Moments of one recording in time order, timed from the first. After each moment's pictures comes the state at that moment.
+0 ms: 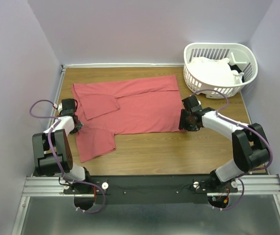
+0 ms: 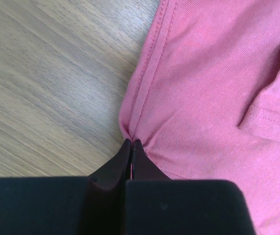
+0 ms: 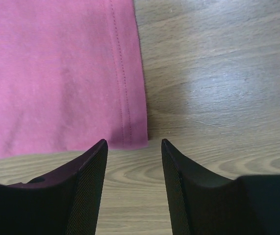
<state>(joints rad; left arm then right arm) 0.20 1.49 0.75 -0.33 -0.24 -0.43 0.39 1.53 0.87 -0.47 0.14 0.52</state>
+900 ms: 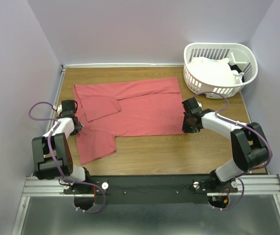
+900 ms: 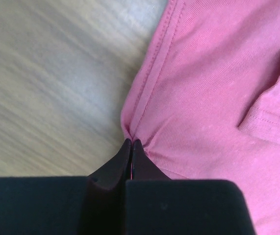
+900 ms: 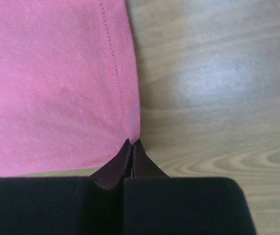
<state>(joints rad) 0.20 1.46 0.74 -0.36 -0.25 -0.46 0.39 1.56 0.84 -0.44 0.17 0.55</state>
